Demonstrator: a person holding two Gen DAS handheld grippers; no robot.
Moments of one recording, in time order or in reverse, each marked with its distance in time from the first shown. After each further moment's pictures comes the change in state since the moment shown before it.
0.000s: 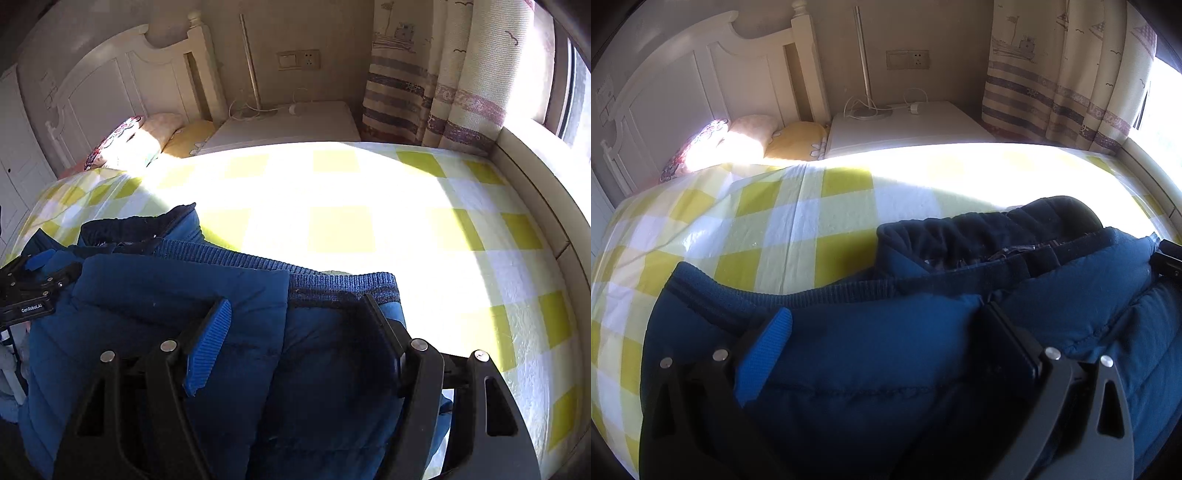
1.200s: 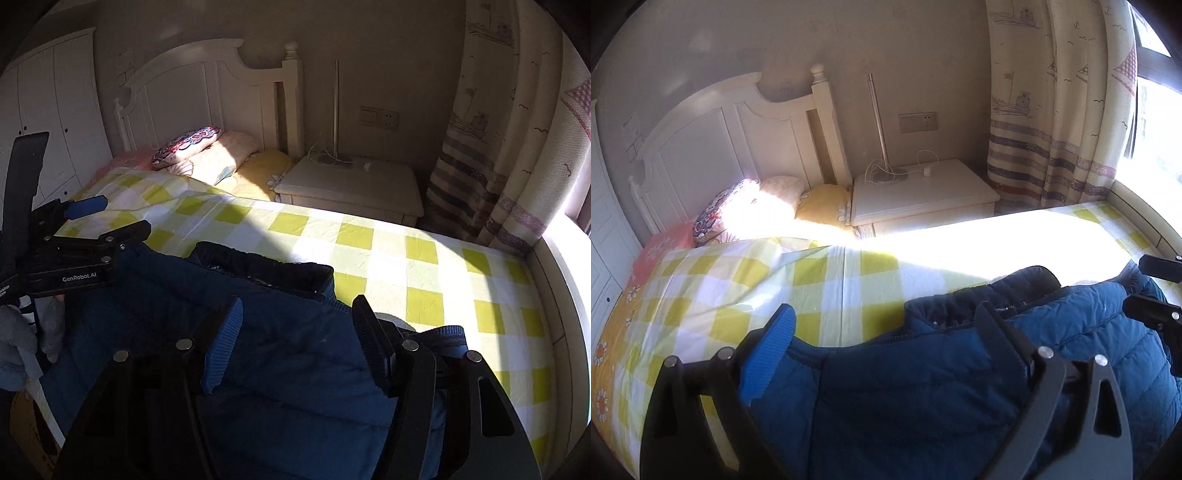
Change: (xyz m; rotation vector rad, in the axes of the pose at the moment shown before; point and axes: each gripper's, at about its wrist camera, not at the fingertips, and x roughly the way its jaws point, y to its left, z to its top) left arm -0.102 -0.011 0.031 0.064 -0.189 0.095; right arm -0.079 0.121 0.024 -0.267 -0.123 0.099
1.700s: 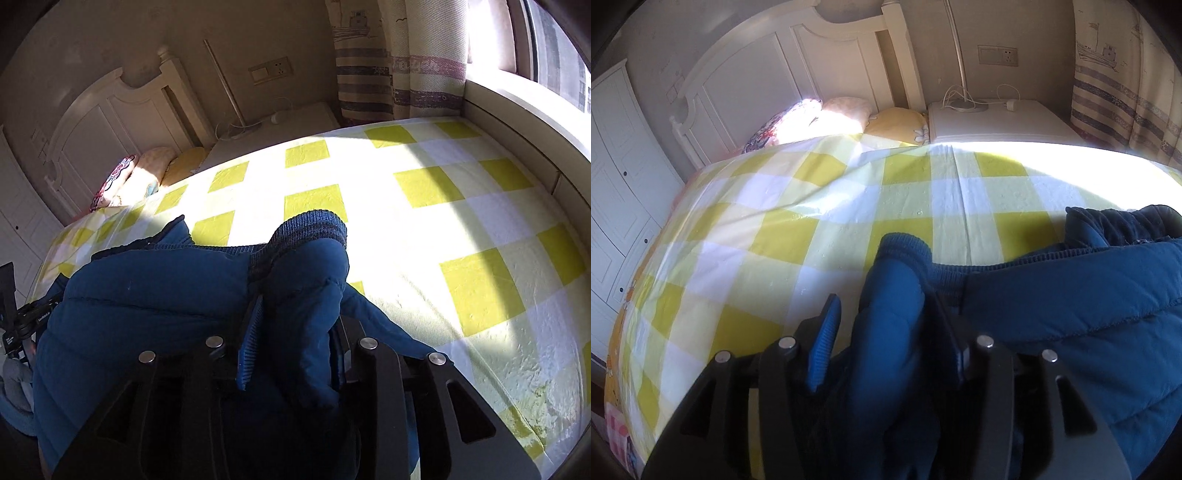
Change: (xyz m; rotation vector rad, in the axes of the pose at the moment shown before) left arm 0.079 0.095 -0.073 -0.133 0.233 0.220; right arm 0.042 -0.140 -0.089 0.462 0.064 -0.027
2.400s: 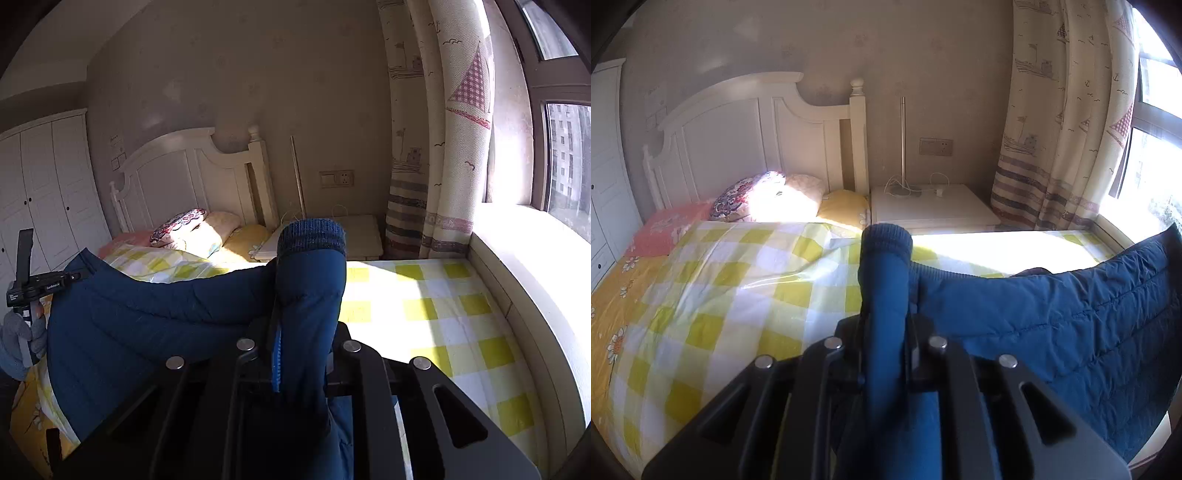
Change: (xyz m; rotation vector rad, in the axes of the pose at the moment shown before) left arm -0.168 0.066 -0.012 -0.047 -0.310 -0.302; right arm -0.185 0.048 -0.014 -0.258 -0.390 0.109
